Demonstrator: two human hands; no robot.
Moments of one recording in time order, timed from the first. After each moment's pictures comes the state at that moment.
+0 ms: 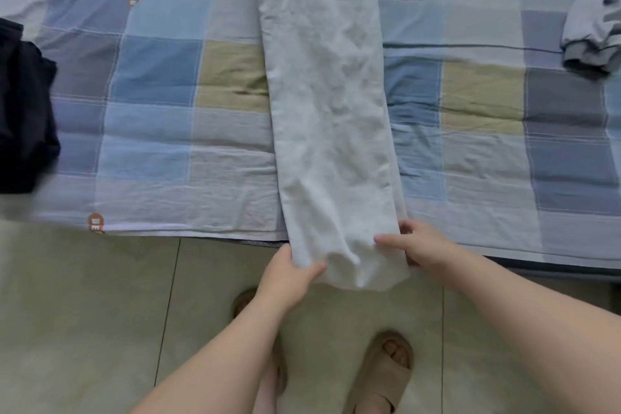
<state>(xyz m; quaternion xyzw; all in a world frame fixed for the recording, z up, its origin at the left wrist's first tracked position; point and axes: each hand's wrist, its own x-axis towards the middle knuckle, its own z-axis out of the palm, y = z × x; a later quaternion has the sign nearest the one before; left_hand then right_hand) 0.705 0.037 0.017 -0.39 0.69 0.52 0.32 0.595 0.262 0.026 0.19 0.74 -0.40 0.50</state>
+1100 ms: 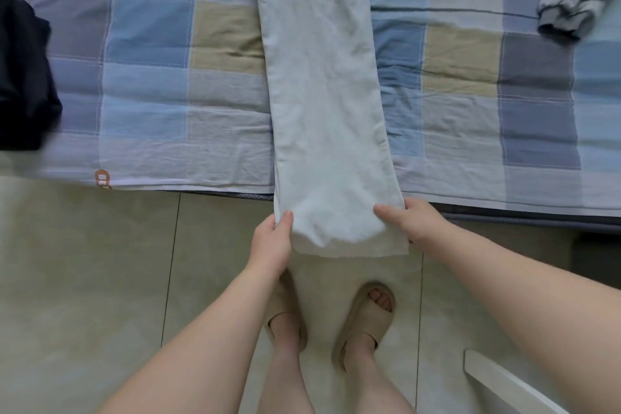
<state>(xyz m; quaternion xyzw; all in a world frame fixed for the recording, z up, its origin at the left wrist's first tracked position) 0.743 0.051 0.043 -0.48 0.62 0.59 0.21 0.642 0.274 0.074 0.22 0.77 -0.42 0.43</state>
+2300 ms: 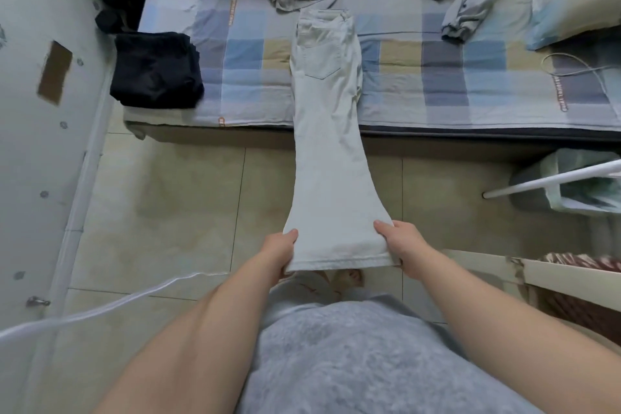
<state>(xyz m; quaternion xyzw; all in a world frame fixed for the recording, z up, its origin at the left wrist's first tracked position) 1.082 0.104 0.398 -0.53 0.58 0.53 0.33 1.023 0.337 0.386 0.33 0.68 -0.52 0.40</state>
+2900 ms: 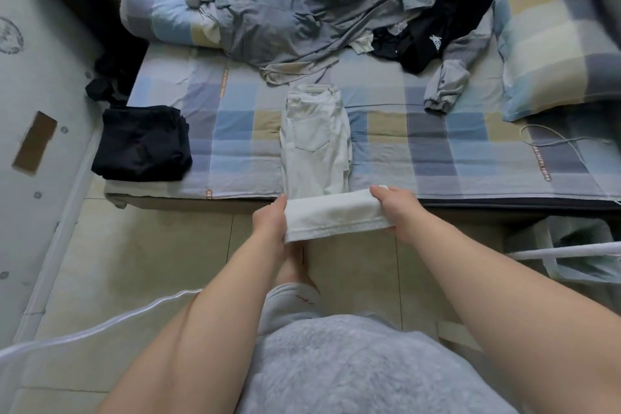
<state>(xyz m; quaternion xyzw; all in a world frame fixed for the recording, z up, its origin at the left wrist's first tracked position) 0.855 0.063 0.419 -0.53 0.50 0.67 0.13 0.786 0.283 0.427 0.31 0.70 -0.56 0.31</state>
